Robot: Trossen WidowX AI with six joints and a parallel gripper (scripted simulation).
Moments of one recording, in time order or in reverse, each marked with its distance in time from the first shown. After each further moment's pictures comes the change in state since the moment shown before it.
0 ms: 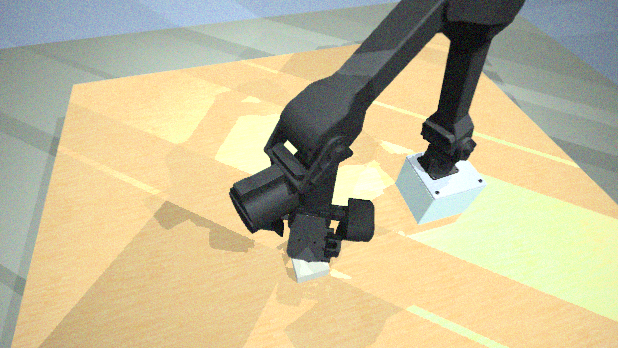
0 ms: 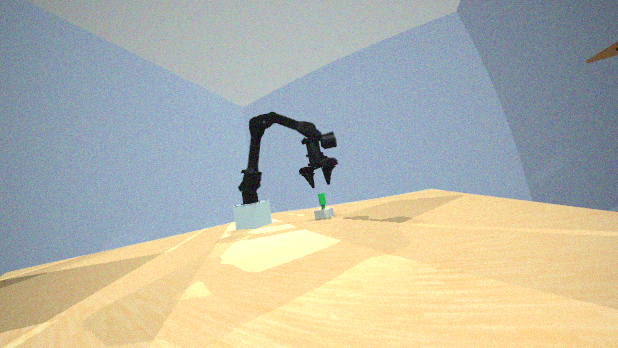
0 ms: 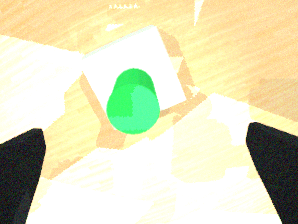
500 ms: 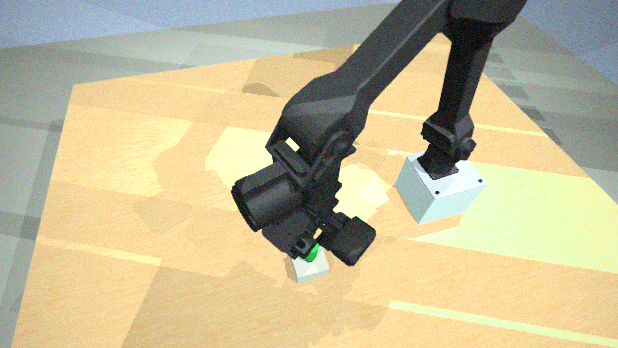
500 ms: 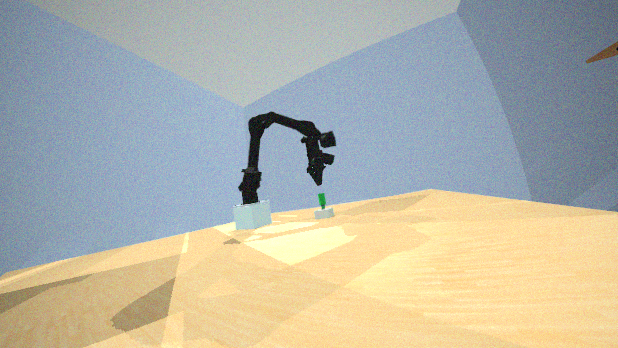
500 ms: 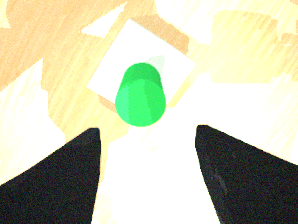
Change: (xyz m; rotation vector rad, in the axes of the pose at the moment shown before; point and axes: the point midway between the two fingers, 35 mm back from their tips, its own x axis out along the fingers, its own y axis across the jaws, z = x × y) arm -0.007 0.003 -0.001 0.579 0.005 0.003
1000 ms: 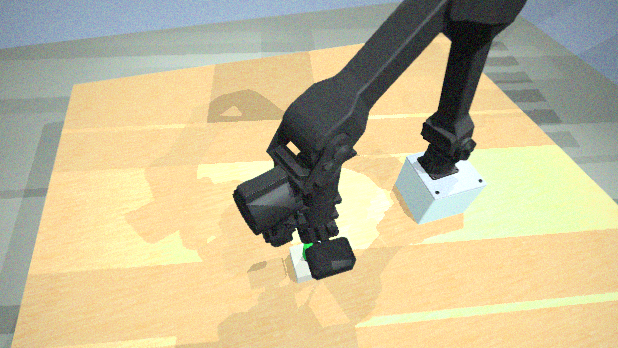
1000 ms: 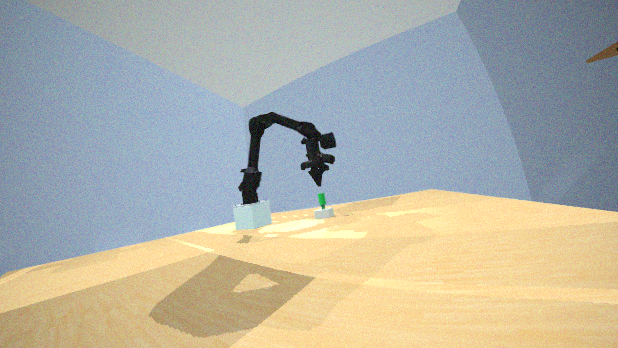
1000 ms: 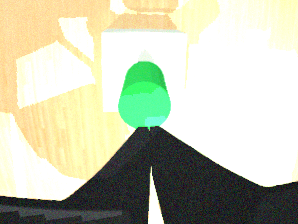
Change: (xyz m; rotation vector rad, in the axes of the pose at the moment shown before) arm 0.005 0.002 0.000 0.565 0.001 0.001
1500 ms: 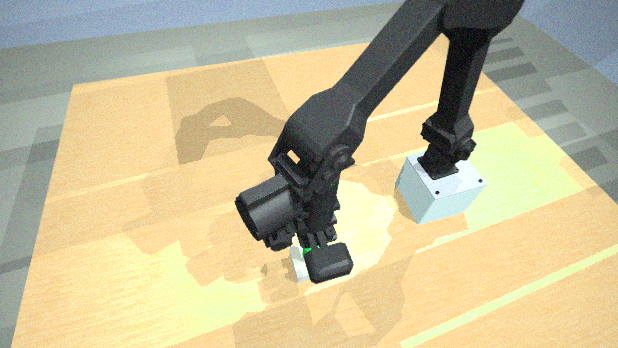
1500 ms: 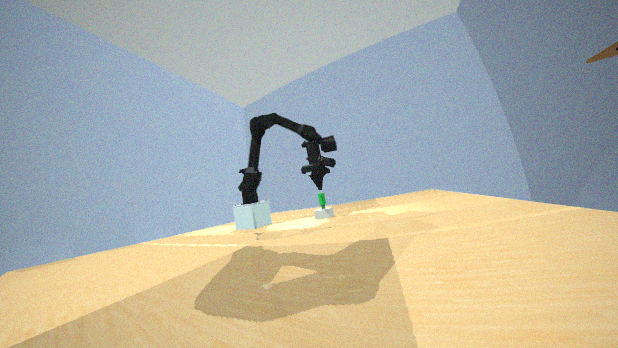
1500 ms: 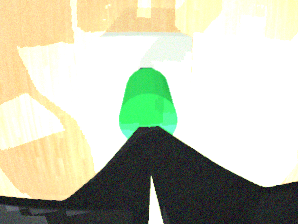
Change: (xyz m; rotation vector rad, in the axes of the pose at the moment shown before) arm 0.015 0.001 0.001 0.011 -0.005 0.002
